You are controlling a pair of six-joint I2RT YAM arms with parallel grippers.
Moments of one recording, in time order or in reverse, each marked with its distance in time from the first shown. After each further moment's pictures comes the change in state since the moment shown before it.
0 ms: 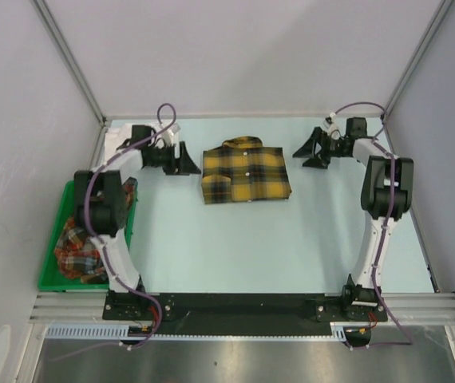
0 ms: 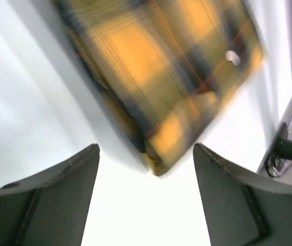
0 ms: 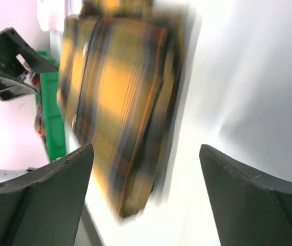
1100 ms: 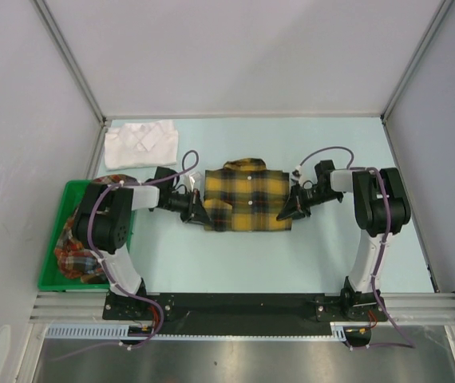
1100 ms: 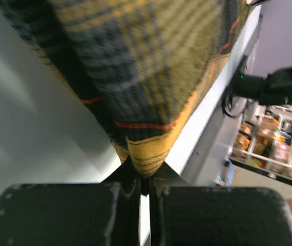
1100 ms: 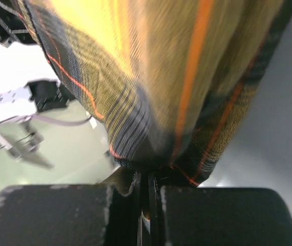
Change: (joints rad) left arm -0.160 -0.230 -0.605 0.210 0.100 -0.188; right arm 0.176 -0.293 -0.625 -0.143 -0.039 -0.131
